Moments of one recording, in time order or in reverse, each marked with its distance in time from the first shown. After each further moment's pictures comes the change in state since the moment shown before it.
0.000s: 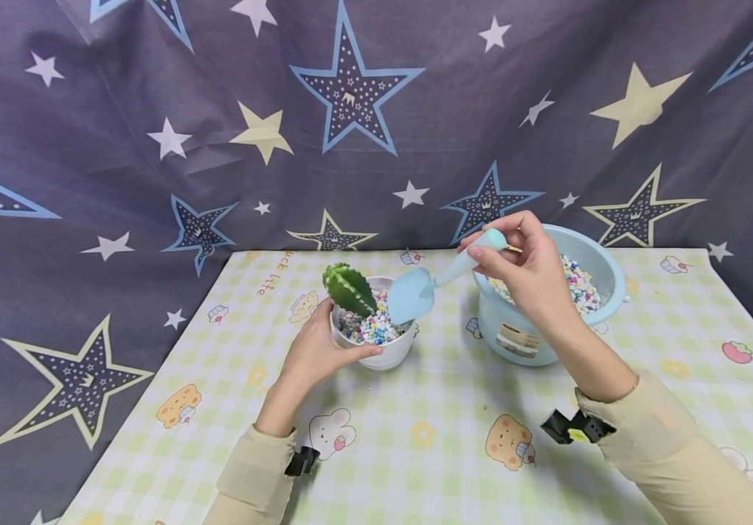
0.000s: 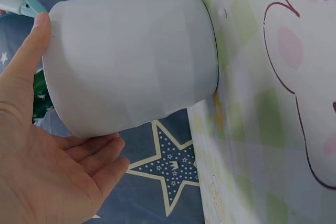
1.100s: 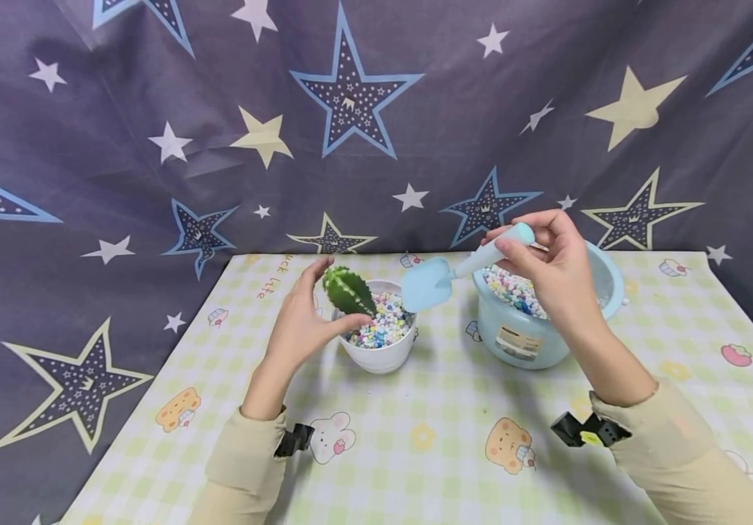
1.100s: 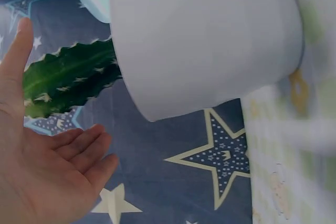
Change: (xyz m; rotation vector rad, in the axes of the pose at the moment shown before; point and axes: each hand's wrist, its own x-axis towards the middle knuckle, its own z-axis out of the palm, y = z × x) left_hand 0.009 0.023 -0.042 -0.143 0.131 0.178; right_hand -0.003 -0.006 -0.018 0.107 0.090 -0.048
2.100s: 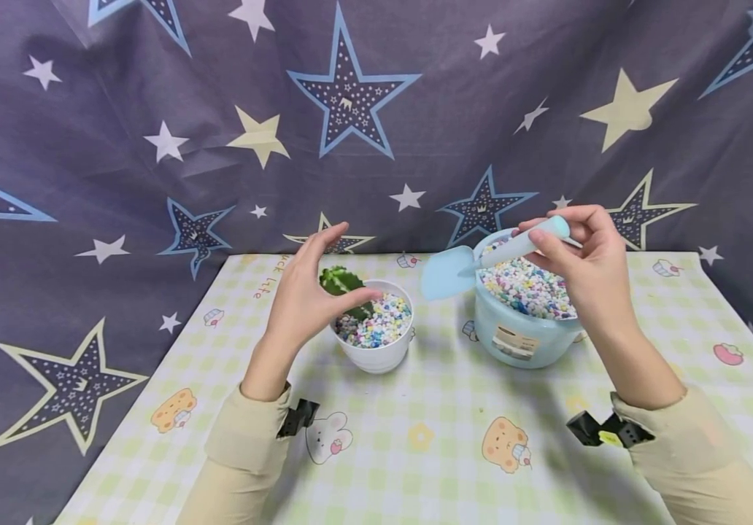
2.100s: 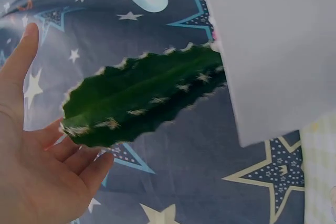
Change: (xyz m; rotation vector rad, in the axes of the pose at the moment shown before) left_hand 0.017 0.043 -0.014 0.010 0.113 0.231; right_hand -0.003 -0.012 -0.024 0.026 0.098 -0.064
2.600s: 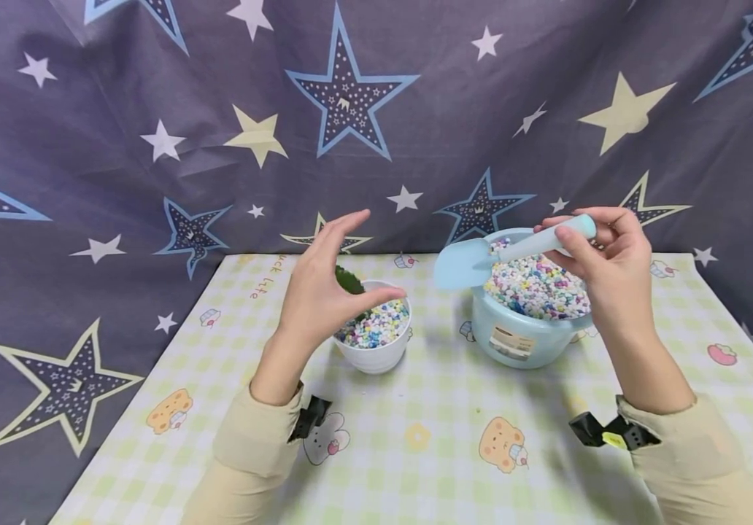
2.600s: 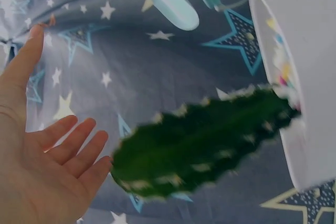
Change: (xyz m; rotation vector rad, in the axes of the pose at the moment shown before) left_hand 0.004 0.034 0.004 -0.014 0.066 0.199; right_hand -0.002 -0.004 -0.016 0.090 0.094 -0.067
